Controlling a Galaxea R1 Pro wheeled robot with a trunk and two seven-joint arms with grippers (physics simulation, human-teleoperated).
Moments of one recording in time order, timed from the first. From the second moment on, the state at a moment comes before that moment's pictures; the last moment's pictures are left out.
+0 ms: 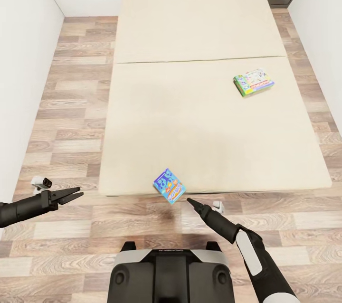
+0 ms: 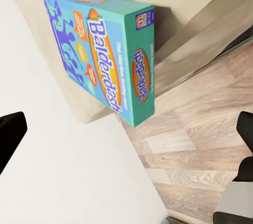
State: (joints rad) left arm -0.49 0.45 0.38 -1.18 0.23 1.04 -1.49; right arm -0.44 0.06 -0.12 -0.96 -0.64 0.57 0.66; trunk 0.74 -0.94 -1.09
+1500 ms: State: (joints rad) left arm -0.49 0.45 0.39 -1.17 0.23 1.03 -1.50; right arm -0.44 0.07 -0.12 -0.96 -0.64 0.58 0.67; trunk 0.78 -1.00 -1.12
